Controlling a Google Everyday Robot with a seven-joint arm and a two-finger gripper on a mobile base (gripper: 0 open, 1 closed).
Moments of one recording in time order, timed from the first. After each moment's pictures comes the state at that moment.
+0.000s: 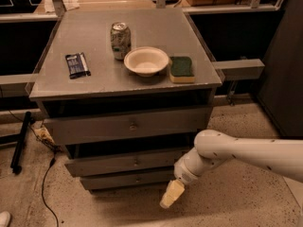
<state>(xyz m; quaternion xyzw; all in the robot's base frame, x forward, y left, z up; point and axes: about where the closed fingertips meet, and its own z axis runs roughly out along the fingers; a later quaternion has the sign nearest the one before) 0.453 -0.072 0.493 -0.51 0.82 0.24 0.11</state>
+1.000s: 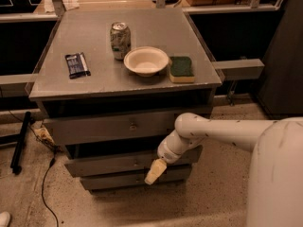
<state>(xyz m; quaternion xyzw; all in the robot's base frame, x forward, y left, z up) 0.544 -0.015 0.482 -0.53 0.80 0.24 0.14</state>
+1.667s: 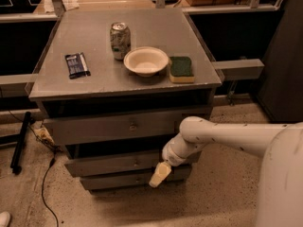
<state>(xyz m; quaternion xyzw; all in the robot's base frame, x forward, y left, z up) 0.535 -0.032 0.483 -0.53 0.80 0.22 0.15</state>
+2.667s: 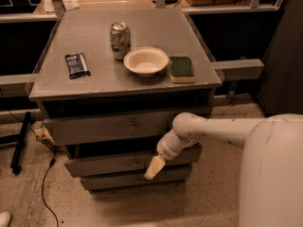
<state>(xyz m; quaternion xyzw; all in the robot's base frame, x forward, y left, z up) 0.571 -0.017 0.471 -0.53 0.80 0.21 0.16</state>
